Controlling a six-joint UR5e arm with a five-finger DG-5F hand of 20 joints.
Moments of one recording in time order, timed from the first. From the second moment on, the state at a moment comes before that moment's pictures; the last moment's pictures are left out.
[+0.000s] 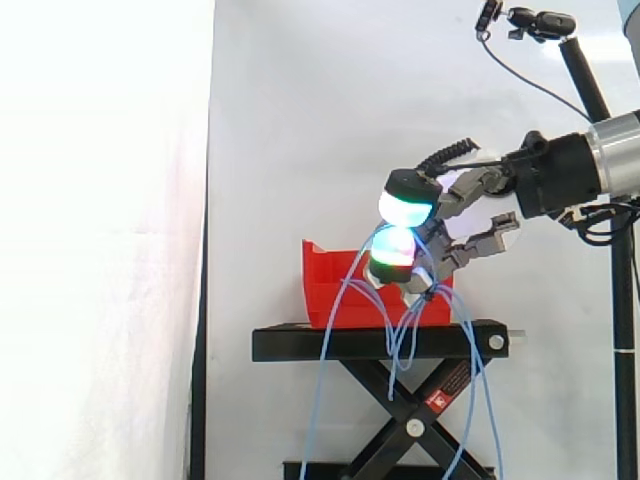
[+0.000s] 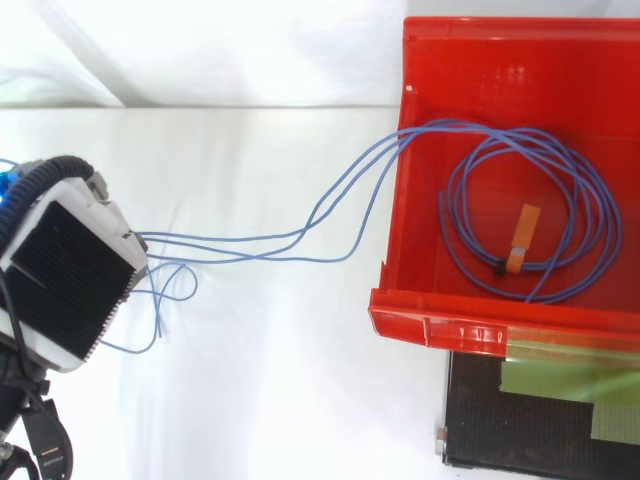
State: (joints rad) arm 0.20 -2.11 -1.14 -3.29 -1.01 -0.28
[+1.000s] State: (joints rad) arm 0.20 -2.11 -1.14 -3.29 -1.01 -0.32
